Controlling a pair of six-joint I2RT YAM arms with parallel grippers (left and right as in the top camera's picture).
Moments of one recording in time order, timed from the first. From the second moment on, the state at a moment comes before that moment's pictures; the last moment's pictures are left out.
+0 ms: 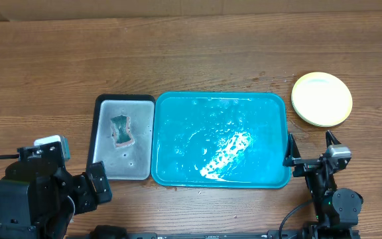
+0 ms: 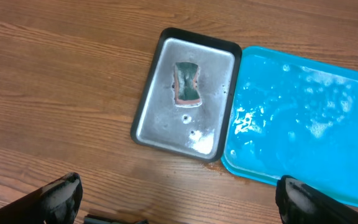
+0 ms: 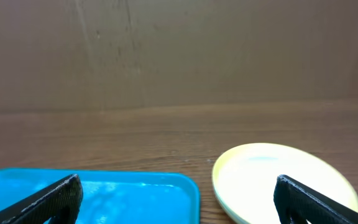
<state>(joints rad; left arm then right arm) -0.13 0.84 1.57 -1.62 -0.17 -0.32 -0.03 0.01 0.02 -0.03 -0.12 0.06</state>
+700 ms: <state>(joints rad) -0.13 0.84 1.57 -1.62 -0.17 -0.32 -0.03 0.01 0.02 -0.03 -0.11 -0.13</state>
